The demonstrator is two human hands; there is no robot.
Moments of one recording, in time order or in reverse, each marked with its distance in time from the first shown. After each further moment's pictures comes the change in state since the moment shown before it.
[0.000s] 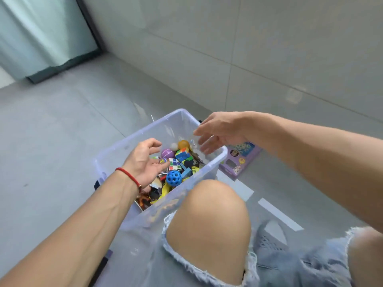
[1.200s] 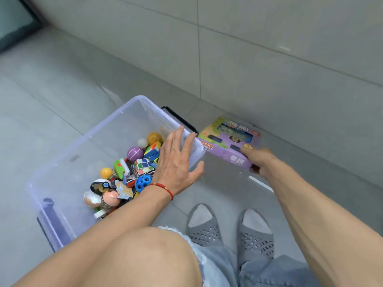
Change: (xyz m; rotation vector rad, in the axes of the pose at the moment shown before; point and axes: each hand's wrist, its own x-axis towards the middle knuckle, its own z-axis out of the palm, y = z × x) left_hand 0.133 -0.111 0.096 1.621 -0.051 1.085; right_hand 0.085 0.255 -0.075 0.548 0.687 0.459
